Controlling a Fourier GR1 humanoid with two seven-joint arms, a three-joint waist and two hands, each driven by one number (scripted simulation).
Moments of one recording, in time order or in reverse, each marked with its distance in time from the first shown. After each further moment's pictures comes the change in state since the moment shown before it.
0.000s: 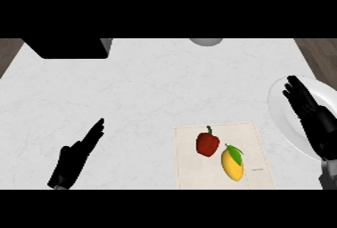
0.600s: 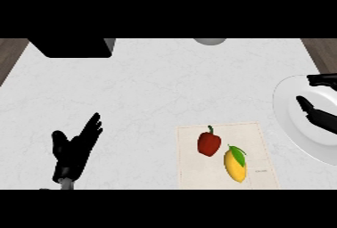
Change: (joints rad) left arm -0.025 -0.109 0.106 0.040 0.108 0.065 0.069; right arm -0.077 -0.073 -0.176 0.078 0.091 -0.001 -0.281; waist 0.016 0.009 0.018
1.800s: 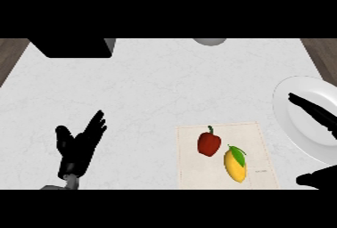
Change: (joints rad) left arm -0.017 -0.063 0.038 -0.004 -0.032 -0.009 0.043; right arm 0.191 -0.185 0.159 -0.273 0.306 0.287 0.177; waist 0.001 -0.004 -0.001
